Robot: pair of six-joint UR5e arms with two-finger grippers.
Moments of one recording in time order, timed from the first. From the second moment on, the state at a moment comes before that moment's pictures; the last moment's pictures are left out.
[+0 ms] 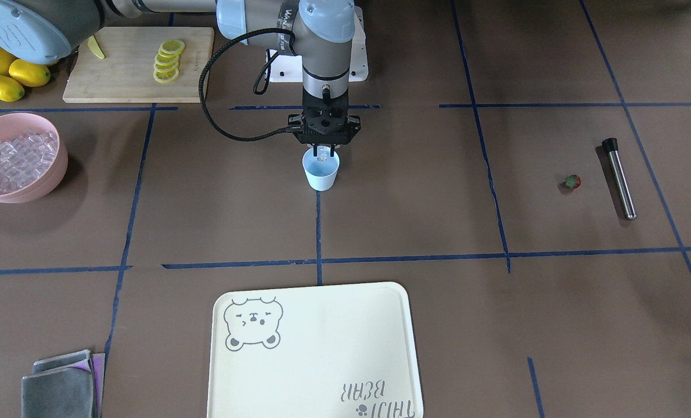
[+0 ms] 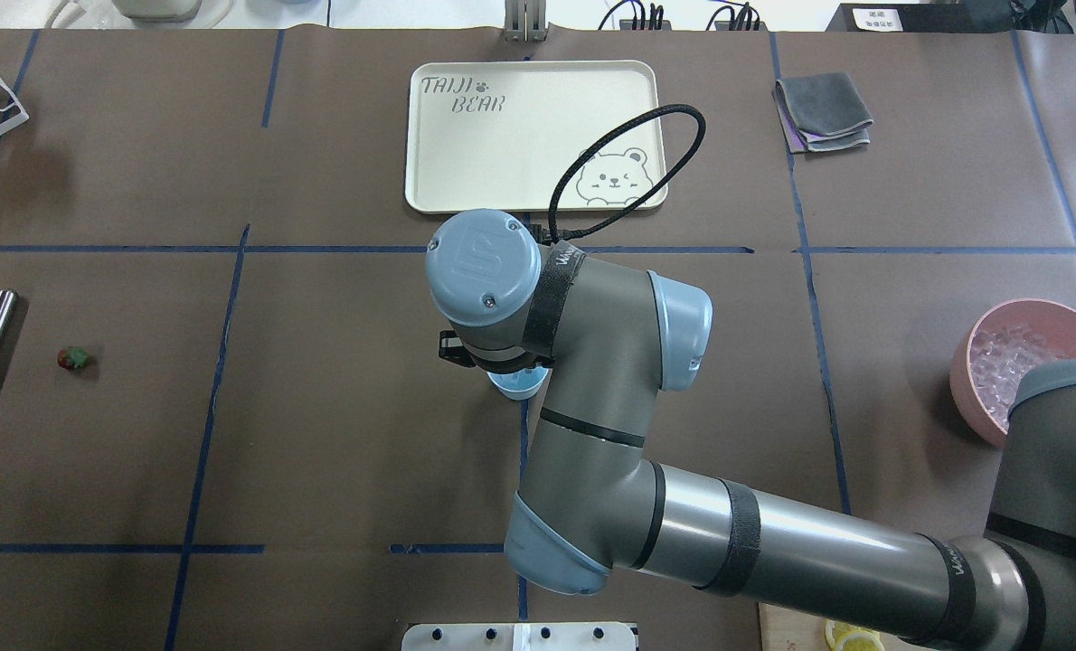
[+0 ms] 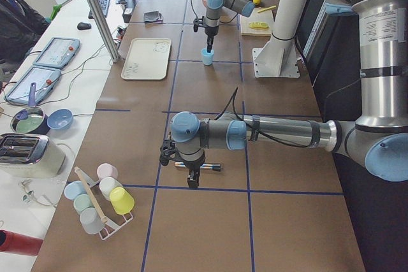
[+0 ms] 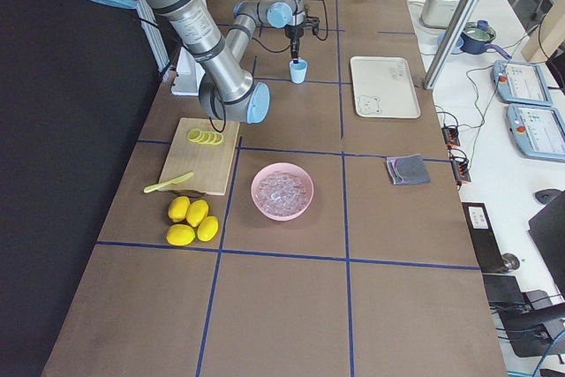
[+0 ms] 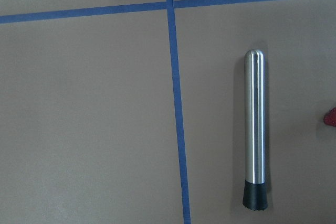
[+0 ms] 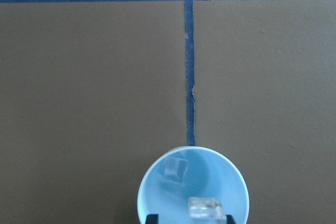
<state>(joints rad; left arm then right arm) -1.50 -1.43 -1.77 -1.49 -2.36 0.05 0.42 -0.68 1.61 -1.77 1.76 1.29</state>
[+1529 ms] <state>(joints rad) -1.48 -1.43 -1.77 -1.49 -2.36 0.05 0.74 -1.19 2.02 -1.73 1.94 0.87</state>
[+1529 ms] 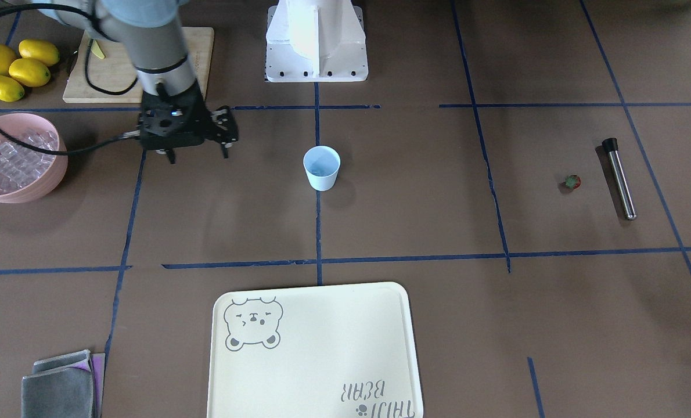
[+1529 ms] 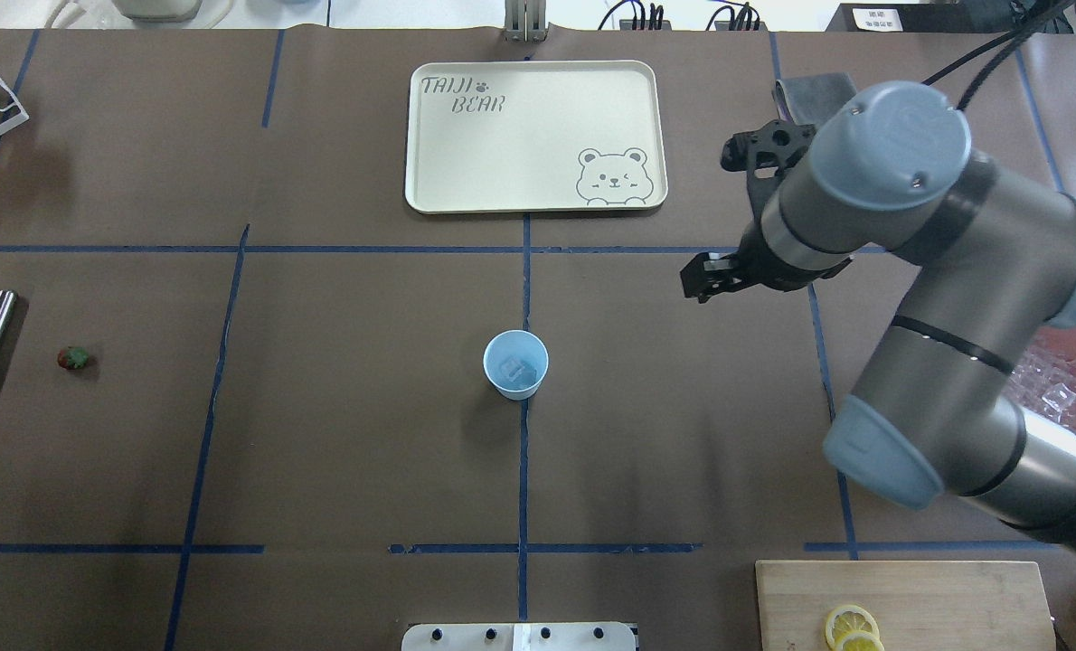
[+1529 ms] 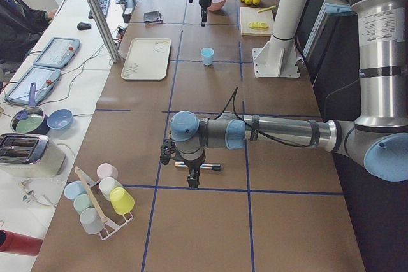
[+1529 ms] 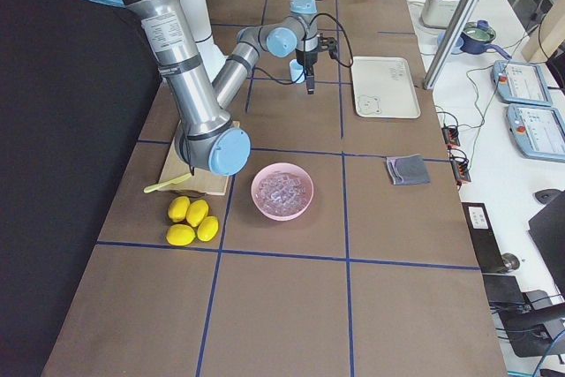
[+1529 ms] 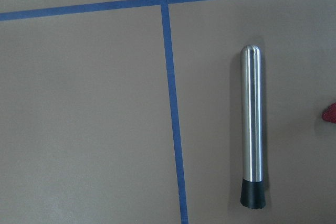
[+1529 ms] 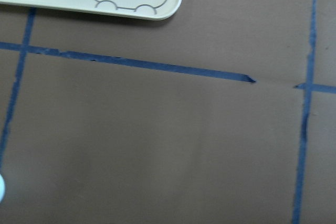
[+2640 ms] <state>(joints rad) -1.48 -1.43 -1.77 -1.49 -2.36 0.05 1.11 -1.84 1.96 -1.23 2.15 0.12</state>
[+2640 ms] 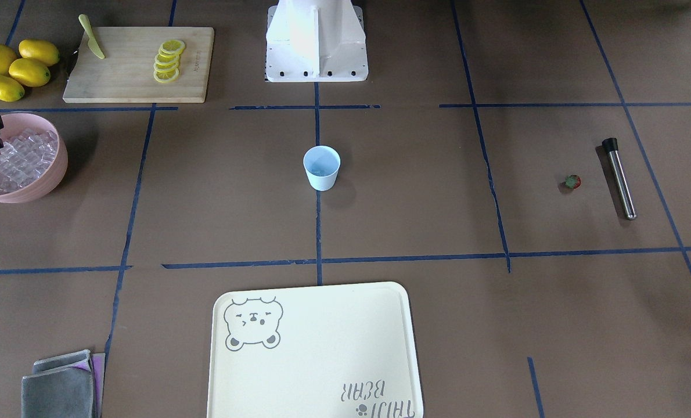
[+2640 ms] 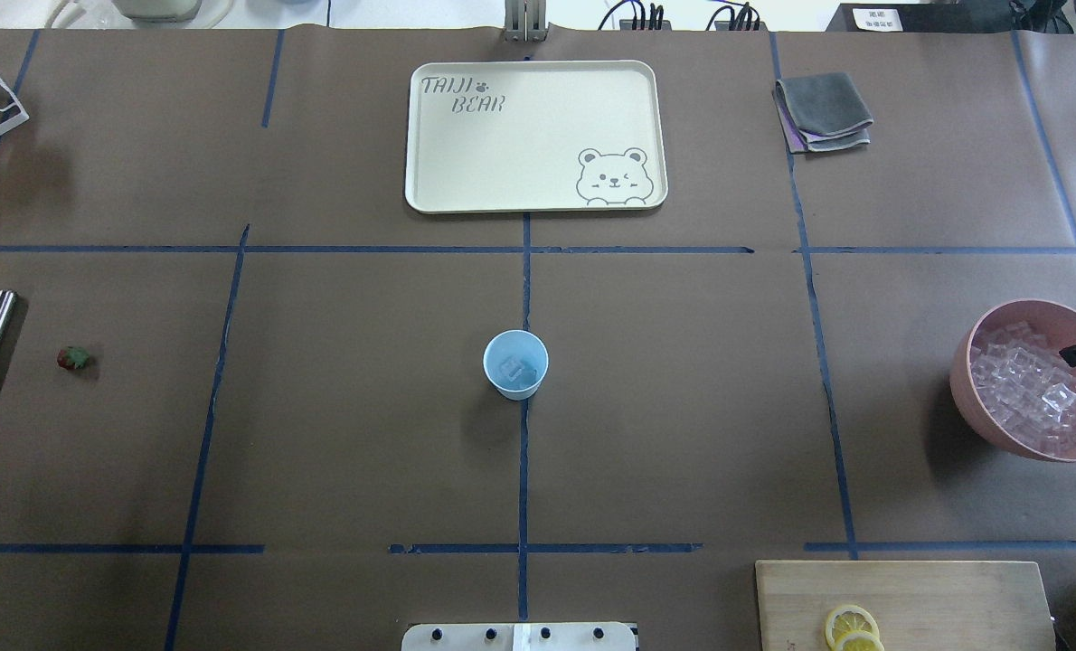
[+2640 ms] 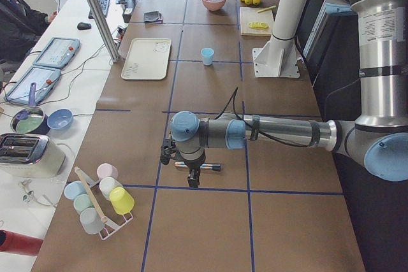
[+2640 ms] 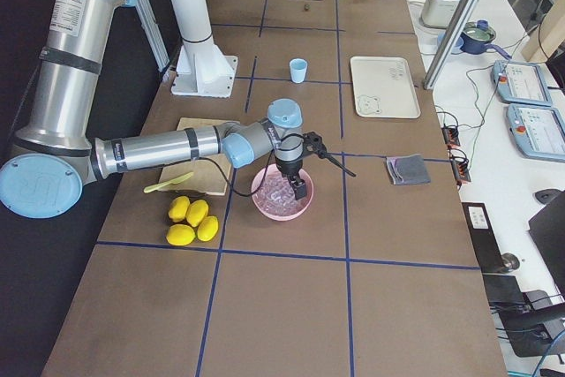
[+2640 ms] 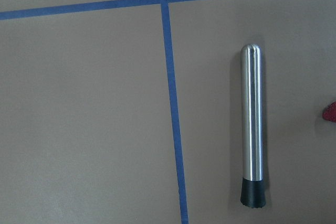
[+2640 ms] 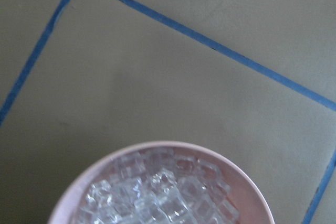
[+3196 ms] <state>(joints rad) -1.48 -1.43 -1.77 -1.49 -2.36 0.05 1.02 -1.87 1.93 -1.20 2.18 0.10</state>
